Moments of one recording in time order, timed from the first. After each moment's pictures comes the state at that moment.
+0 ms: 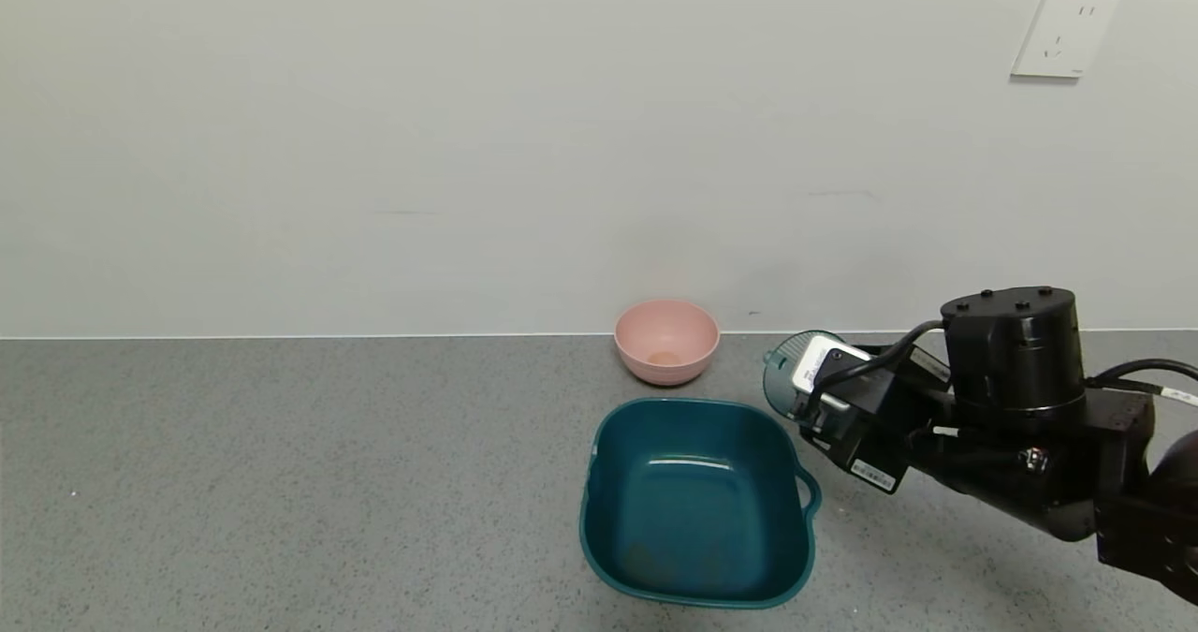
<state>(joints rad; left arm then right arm) 0.00 0.00 0.00 0.00 0.00 0.00 0.54 1.70 -0.80 -0.45 -0.28 -0.79</state>
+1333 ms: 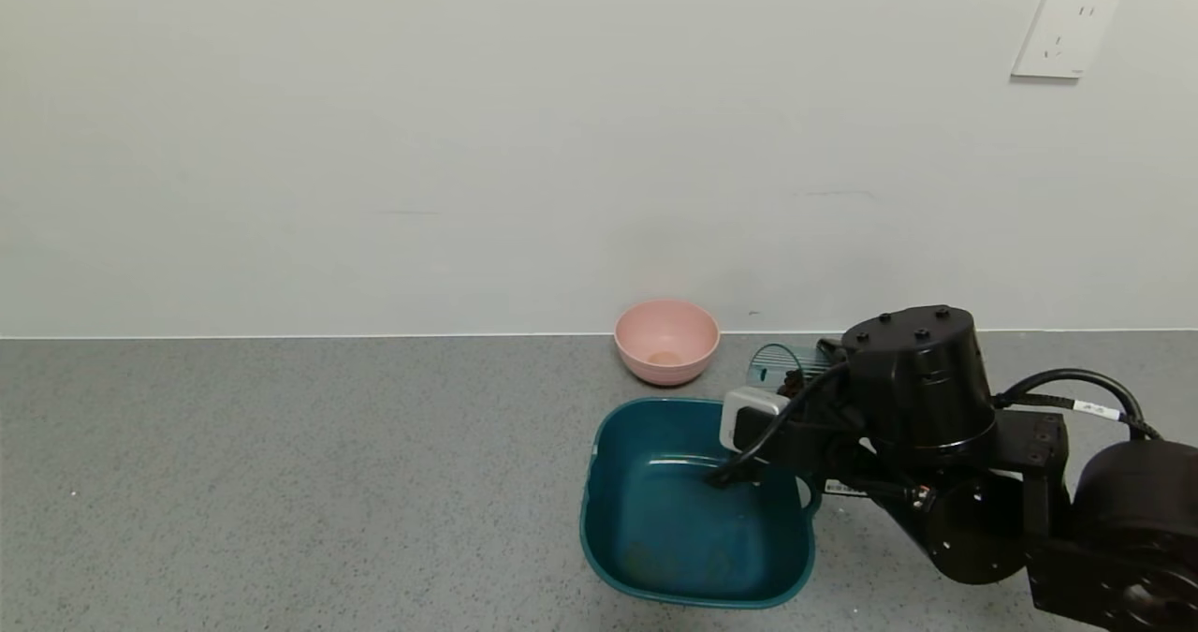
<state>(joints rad) 0.00 0.00 0.00 0.00 0.00 0.00 0.72 1.77 -0.88 -0.41 -0.68 -1.13</state>
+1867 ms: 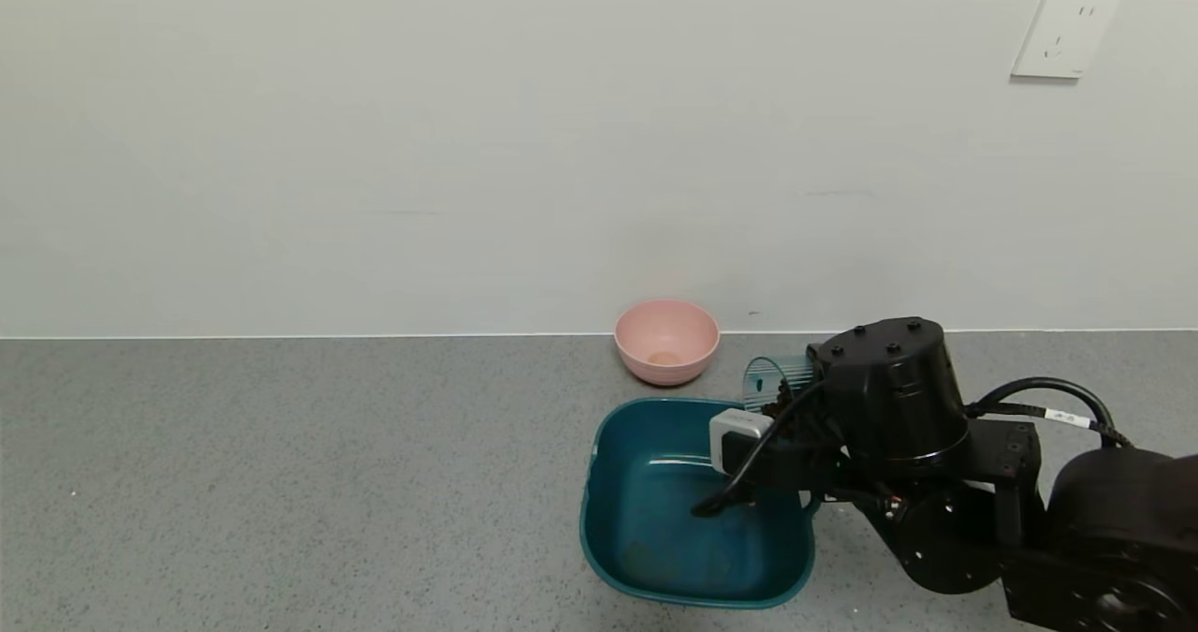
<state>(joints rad) 0.00 0.00 0.00 0.00 0.00 0.00 0.74 1.80 -0.89 -0.42 -0.74 -1.27</state>
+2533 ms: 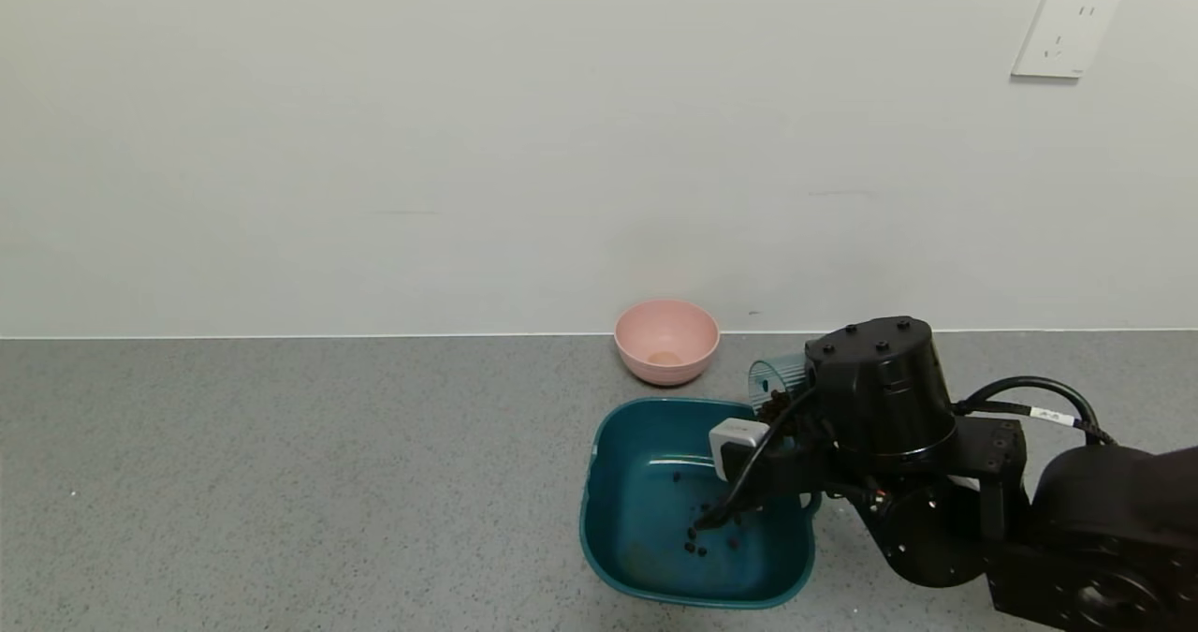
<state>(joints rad) 0.00 0.00 0.00 0.00 0.00 0.00 0.74 1.82 -0.90 -0.43 -0.79 -1.42</state>
